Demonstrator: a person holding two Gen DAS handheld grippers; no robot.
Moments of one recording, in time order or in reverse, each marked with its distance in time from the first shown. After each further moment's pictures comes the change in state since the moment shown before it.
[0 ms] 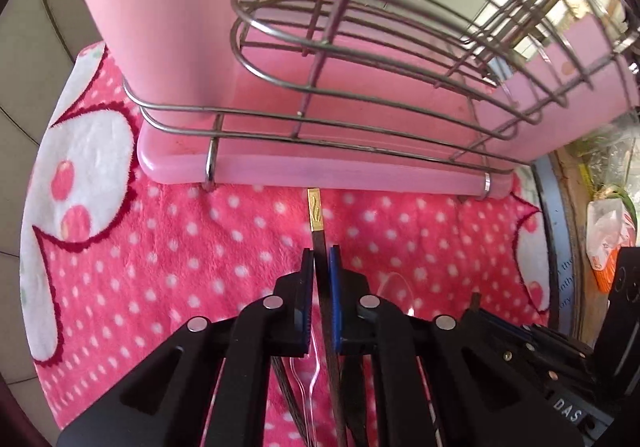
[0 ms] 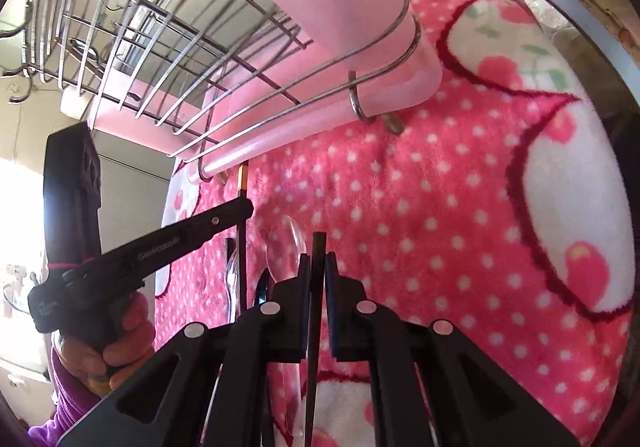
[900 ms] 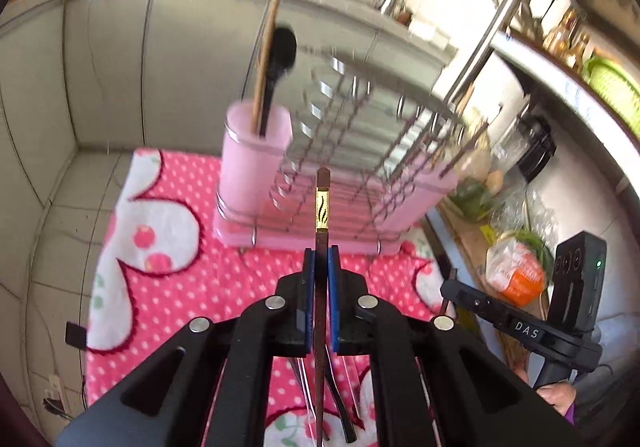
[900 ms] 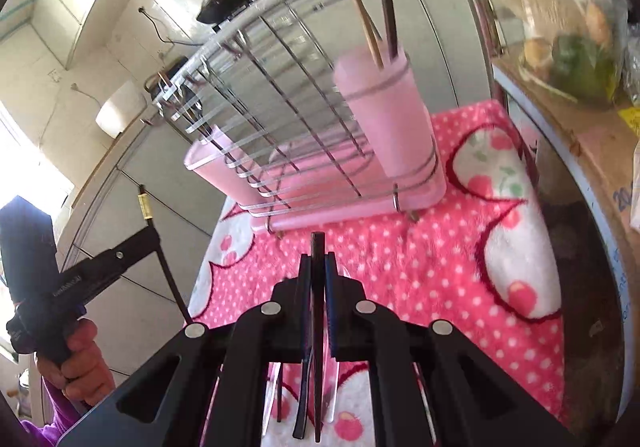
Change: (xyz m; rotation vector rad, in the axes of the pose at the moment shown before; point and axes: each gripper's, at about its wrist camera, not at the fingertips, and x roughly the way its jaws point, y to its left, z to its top) left arm -0.190 0.035 -0.057 0.010 -0.437 -0.179; right arm -0.106 0.060 -0.022 -0.154 -0.295 -0.003
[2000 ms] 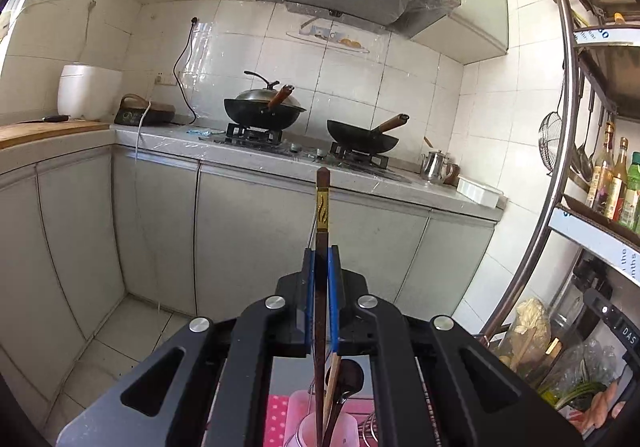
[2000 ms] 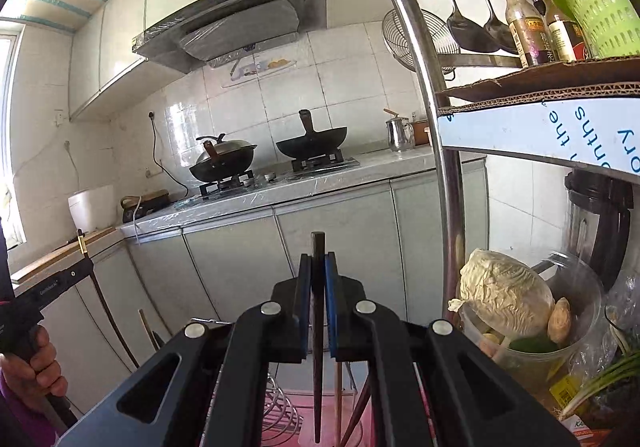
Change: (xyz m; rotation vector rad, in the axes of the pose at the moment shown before) left arm -0.012 0.011 0.169 0.040 -0.547 0.220; right arm -0.065 0.052 0.169 -0.256 -0.641 -0.206
